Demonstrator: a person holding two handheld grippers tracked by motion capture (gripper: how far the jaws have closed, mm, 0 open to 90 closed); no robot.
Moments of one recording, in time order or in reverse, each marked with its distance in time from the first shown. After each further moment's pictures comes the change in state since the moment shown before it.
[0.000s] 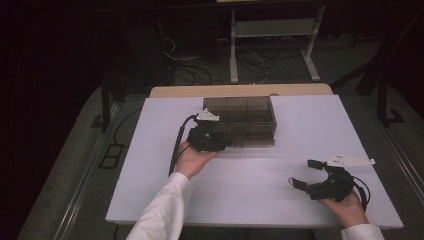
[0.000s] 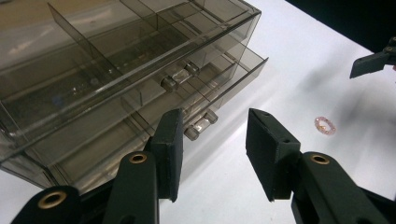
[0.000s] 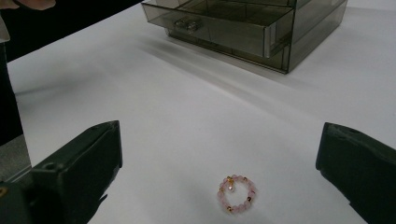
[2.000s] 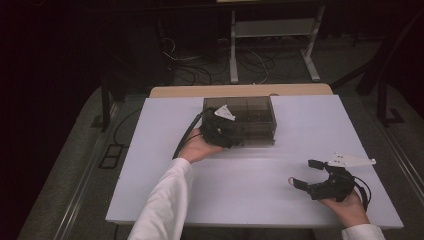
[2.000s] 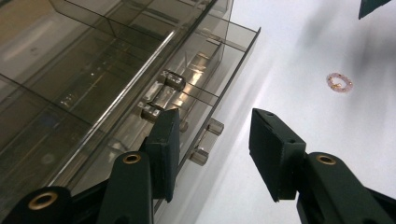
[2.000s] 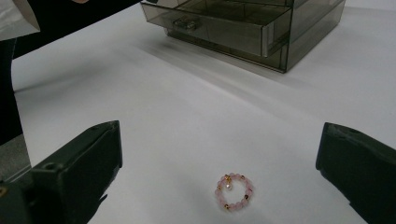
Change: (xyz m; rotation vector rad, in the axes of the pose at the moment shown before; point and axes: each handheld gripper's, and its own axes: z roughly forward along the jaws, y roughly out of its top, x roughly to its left) left arm 0.012 0.020 0.043 0.136 -0.111 0.270; right arm -0.001 0.000 -0.001 0.002 -0.001 0.003
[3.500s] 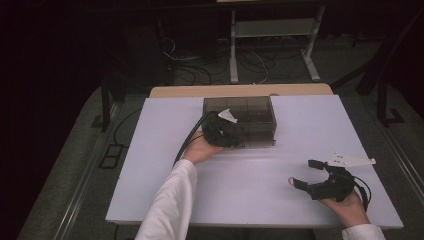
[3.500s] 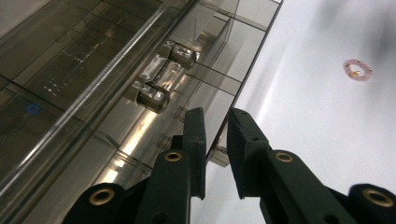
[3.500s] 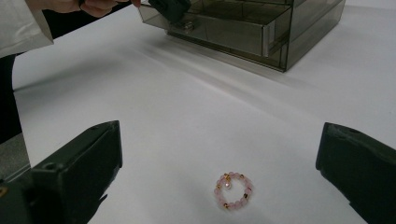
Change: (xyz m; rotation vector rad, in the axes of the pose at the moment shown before) left arm 0.011 -0.010 0.024 0.038 -0.037 -0.021; right arm -0.001 0.000 0.000 0.004 -0.001 -0.004
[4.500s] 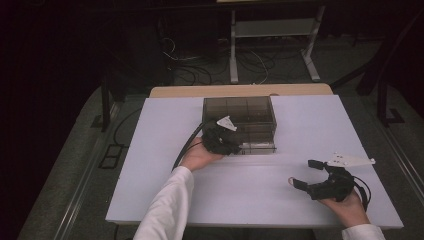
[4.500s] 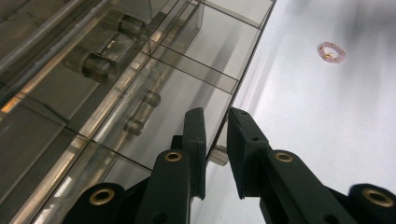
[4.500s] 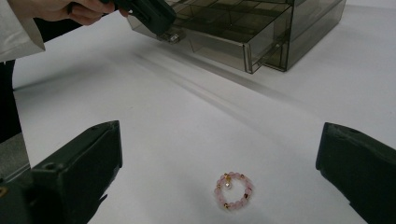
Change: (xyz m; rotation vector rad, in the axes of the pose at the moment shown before) left arm -0.017 -0.012 -0.003 0.003 -0.038 0.023; right arm 0.000 0.000 0.001 0.002 -0.002 -0.004
